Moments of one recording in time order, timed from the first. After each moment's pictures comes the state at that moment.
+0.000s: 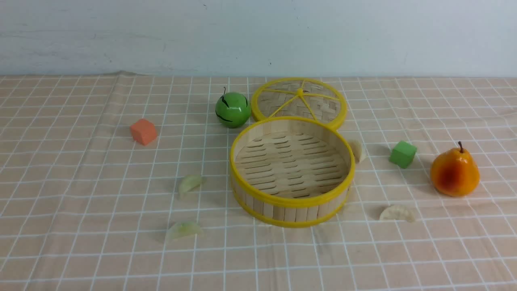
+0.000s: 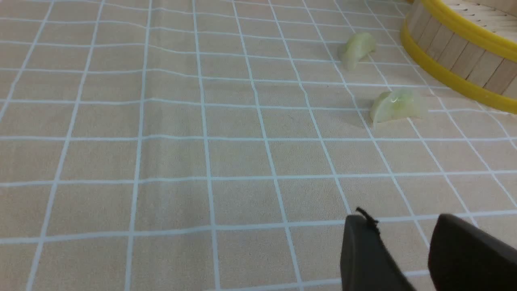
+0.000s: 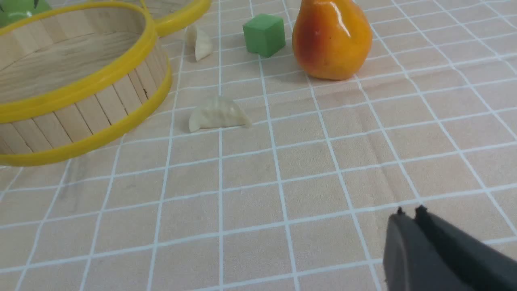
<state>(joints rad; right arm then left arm) 0.00 -0.01 0.01 0.03 0.40 0.18 -0.11 -0.01 0.03 -0.17 0.40 -0.02</state>
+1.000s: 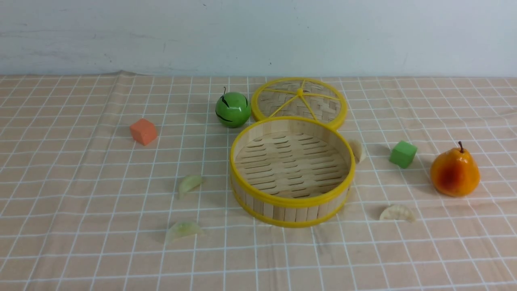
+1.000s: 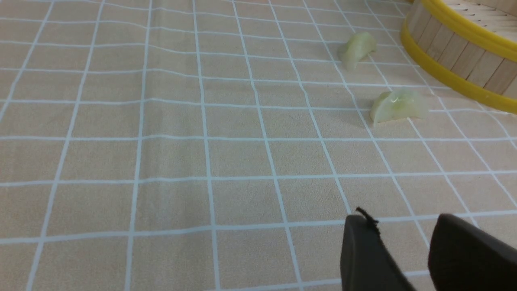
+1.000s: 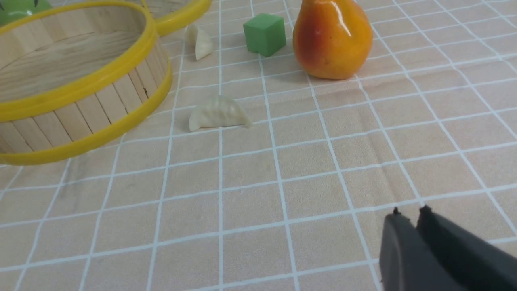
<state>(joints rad) 0.00 -0.01 0.01 0.03 0.40 0.18 -0.11 -0.01 0.03 -0.17 0.40 -0.02</state>
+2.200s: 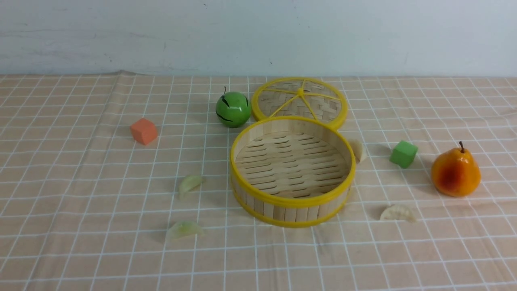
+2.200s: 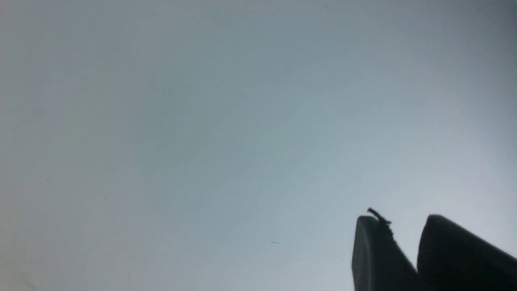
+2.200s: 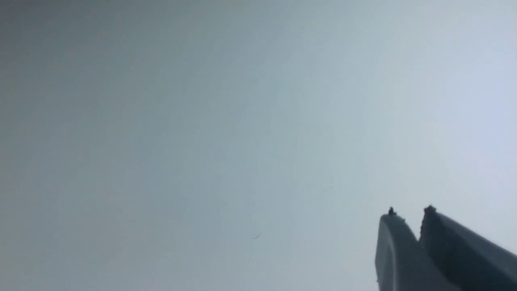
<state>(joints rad) 0.00 -0.01 -0.09 -0.12 -0.61 0.38 -0.11 0.00 -0.19 -0.18 -0.41 -0.58</state>
